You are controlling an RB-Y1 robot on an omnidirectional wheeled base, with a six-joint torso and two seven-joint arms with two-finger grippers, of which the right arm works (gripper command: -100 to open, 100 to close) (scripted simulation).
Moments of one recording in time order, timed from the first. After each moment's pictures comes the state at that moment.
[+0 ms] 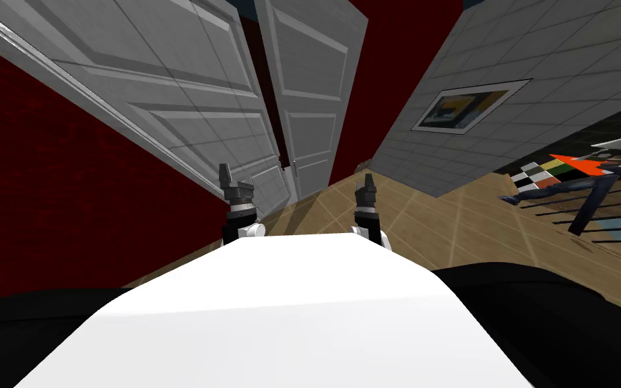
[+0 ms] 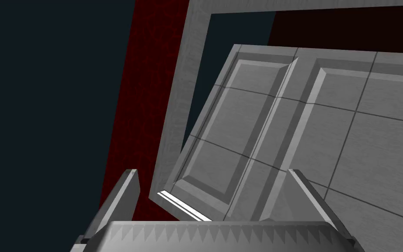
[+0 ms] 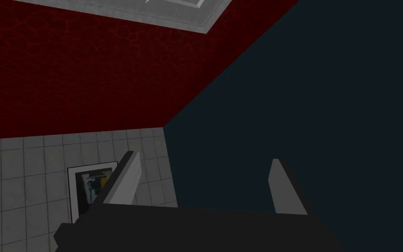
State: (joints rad) arm 0.54 -0.01 -0.04 -2.26 0.08 -0.36 0.03
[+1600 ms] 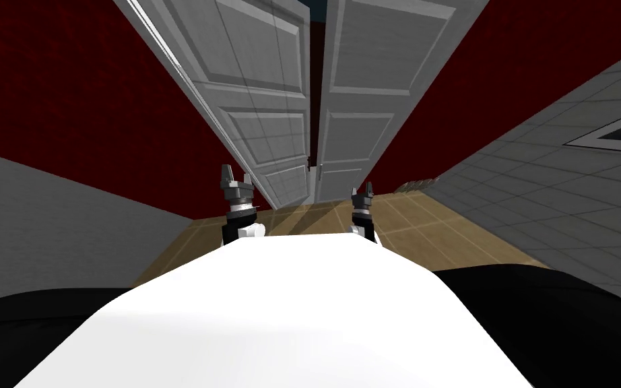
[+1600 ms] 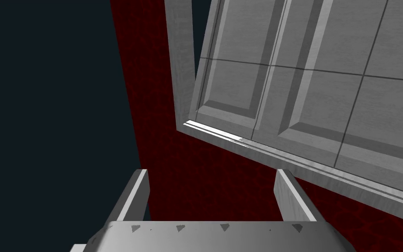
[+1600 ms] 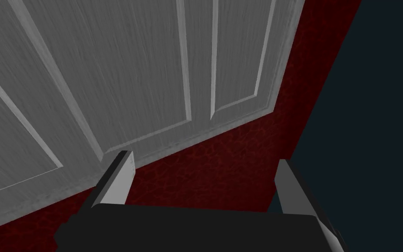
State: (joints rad) arm 0.44 -0.07 -0.07 -1.96 -0.15 -0.51 -0.17
